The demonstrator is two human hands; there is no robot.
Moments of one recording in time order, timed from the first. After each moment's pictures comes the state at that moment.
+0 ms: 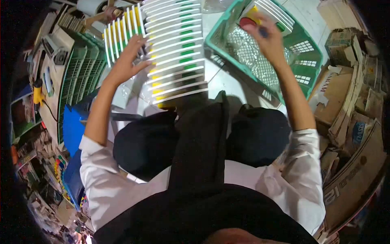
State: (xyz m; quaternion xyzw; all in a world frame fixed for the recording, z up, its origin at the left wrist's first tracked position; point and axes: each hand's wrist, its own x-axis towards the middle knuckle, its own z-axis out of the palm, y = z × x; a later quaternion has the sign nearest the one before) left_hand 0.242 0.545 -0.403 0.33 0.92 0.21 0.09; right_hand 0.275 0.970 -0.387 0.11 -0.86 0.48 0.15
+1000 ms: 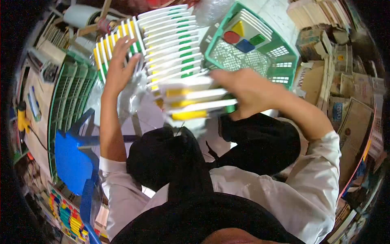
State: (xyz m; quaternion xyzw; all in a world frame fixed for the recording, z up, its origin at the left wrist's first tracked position) left_hand 0.210 0.517 -0.405 0.26 0.87 0.41 -0.07; right_hand 0.327 0.830 -0.249 0.30 -0.89 0.21 -0.27
